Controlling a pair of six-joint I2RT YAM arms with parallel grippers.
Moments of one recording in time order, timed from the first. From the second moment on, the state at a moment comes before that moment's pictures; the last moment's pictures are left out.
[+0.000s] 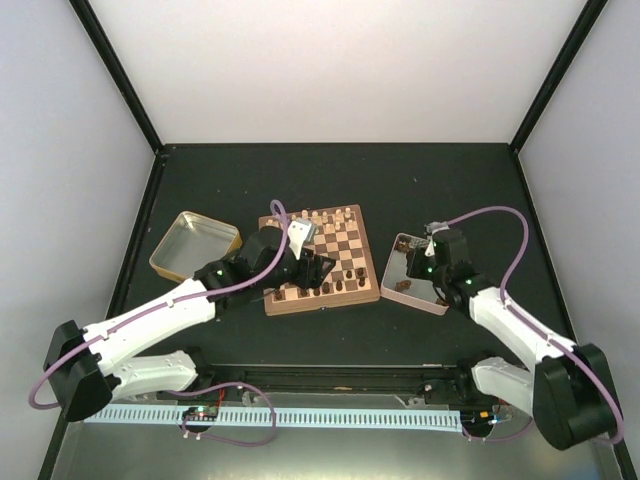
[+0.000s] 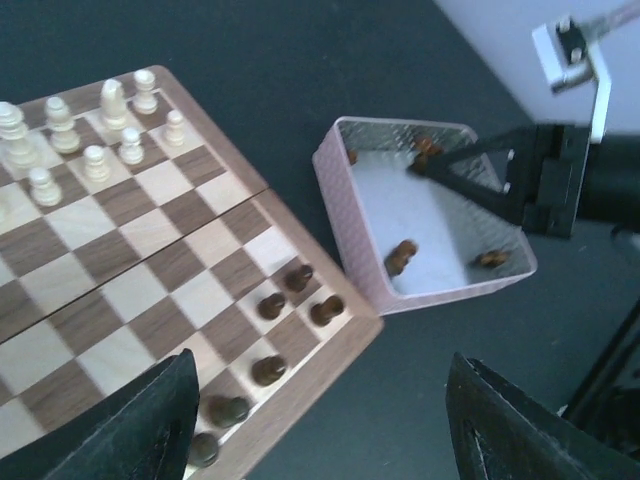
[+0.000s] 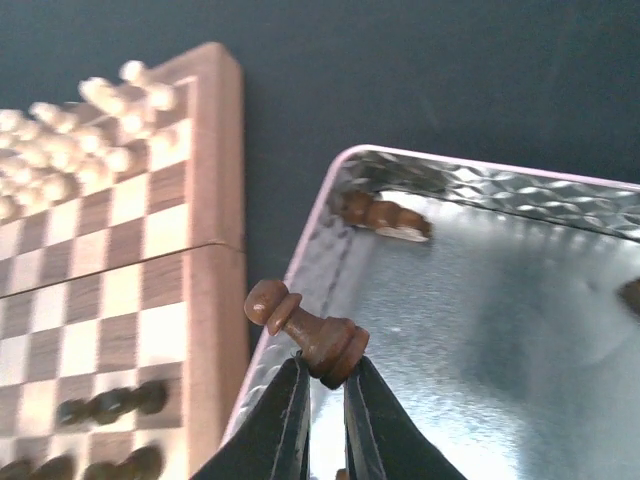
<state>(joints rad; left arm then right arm) -0.86 1.10 0.82 -0.30 0.01 -0.46 0.34 1.12 0.53 -0.18 -0.03 0.48</state>
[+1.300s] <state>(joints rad) -0.81 1.83 1.26 0.13 0.71 -0.78 0.34 0.64 0.31 0.02 -0.32 0.48</state>
